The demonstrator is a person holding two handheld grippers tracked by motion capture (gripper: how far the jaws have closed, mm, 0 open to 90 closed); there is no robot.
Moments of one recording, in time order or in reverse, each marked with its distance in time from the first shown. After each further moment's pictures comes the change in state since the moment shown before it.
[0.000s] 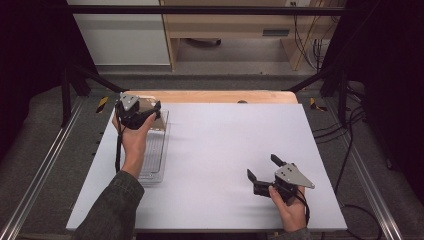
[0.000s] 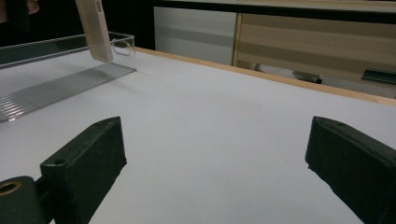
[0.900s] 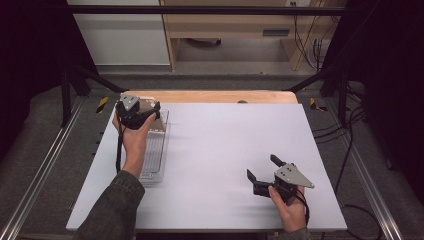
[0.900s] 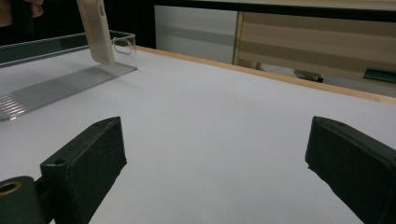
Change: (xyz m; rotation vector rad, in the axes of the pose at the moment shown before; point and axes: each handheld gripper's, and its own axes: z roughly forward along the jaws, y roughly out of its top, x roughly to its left) left arm 0.004 -0.005 0.006 0.021 0.023 -0.004; right arm 0.000 0.000 0.000 0.006 0.003 0.002
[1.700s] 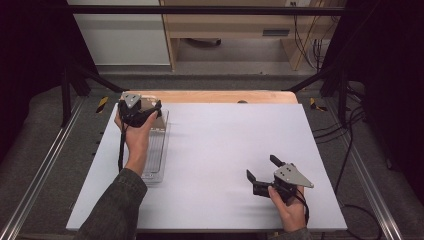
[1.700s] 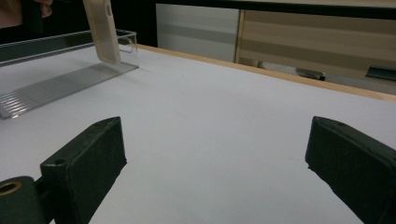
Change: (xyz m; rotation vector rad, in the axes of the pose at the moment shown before) left arm -0.002 -0.001 0.010 0.008 0.018 -0.012; right arm 0.001 -0.001 0.001 0.007 0.007 -0.001
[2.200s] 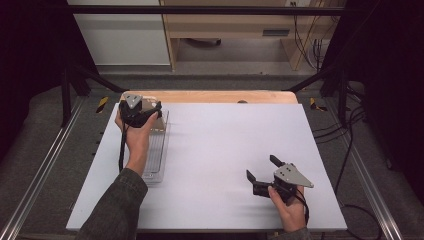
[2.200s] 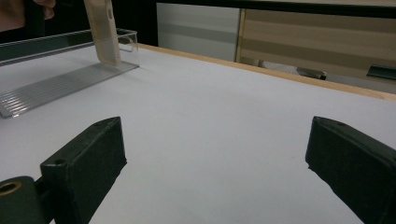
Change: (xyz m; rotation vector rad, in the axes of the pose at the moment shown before) left arm 0.000 -0.003 0.003 0.015 0.013 0.019; right arm 0.000 0.000 0.000 0.002 0.002 0.001
